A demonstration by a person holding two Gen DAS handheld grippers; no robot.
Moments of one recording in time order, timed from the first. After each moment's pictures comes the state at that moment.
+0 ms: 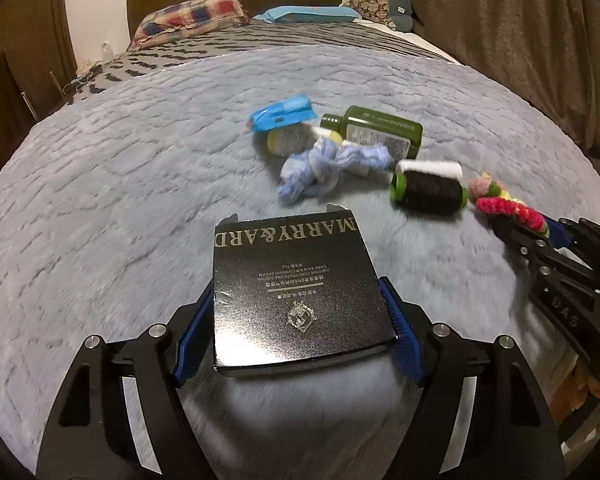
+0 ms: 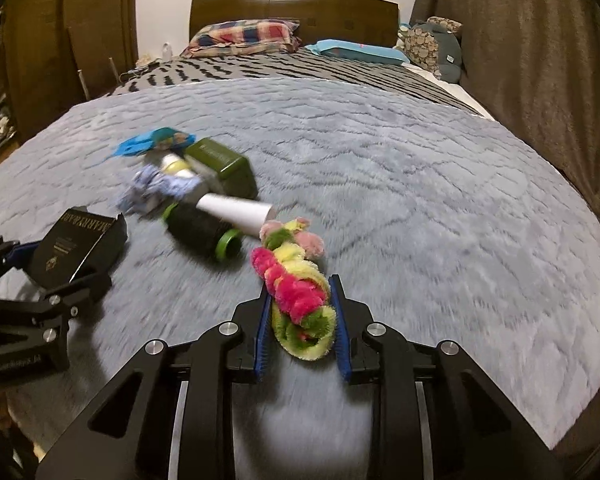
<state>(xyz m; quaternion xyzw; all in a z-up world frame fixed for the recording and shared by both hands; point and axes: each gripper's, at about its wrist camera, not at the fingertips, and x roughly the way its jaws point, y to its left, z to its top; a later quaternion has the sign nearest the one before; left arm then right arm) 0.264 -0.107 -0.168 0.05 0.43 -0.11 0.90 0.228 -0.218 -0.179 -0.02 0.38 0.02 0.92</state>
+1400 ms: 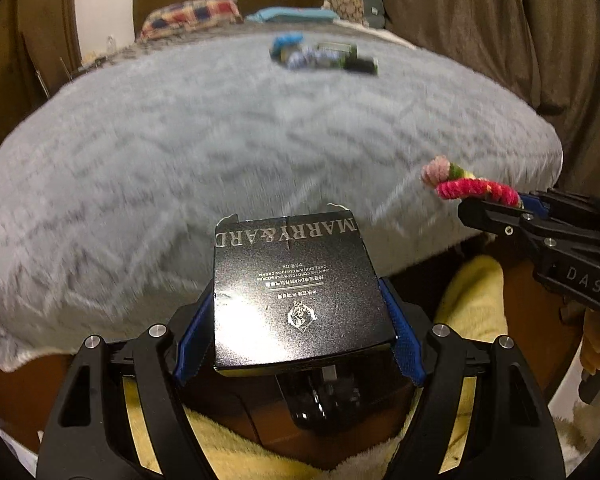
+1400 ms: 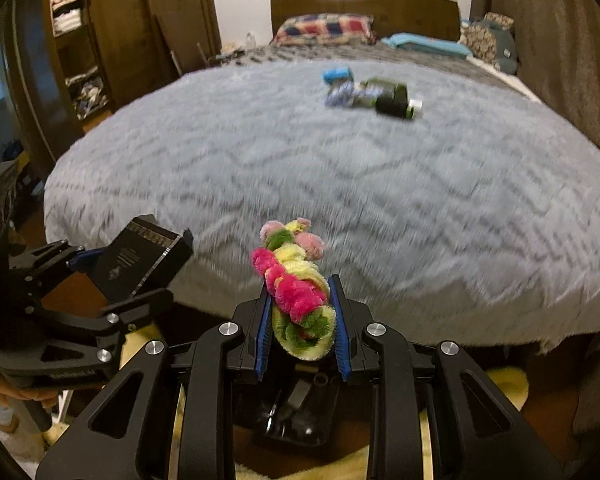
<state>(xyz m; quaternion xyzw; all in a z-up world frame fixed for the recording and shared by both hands) 0.035 -0.031 -0.199 0.04 0.43 -0.14 0.89 0.023 -0.132 -0.192 0.00 0.41 0.15 0.90</state>
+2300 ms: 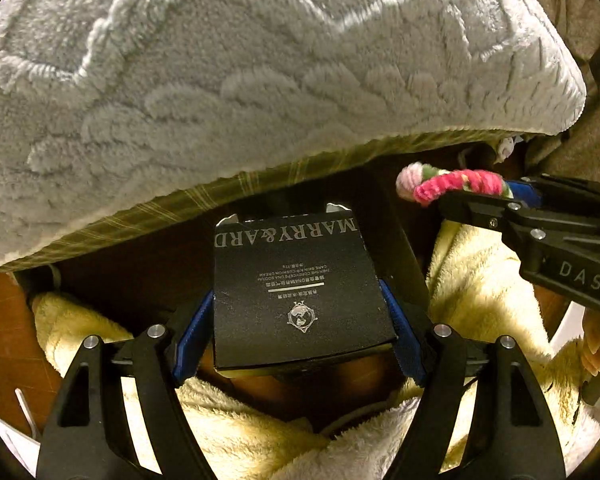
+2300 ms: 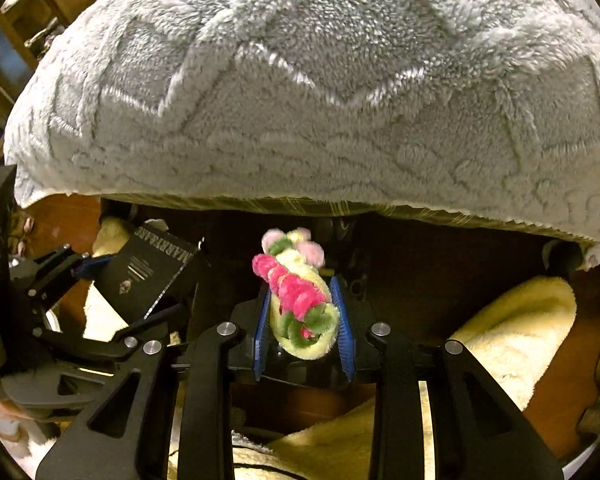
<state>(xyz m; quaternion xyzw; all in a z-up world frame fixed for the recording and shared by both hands) 0.045 -0.047 -0.333 0.03 0.57 -0.16 0.80 0.035 -0.122 -0.324 0.03 0.57 0.14 0.81</state>
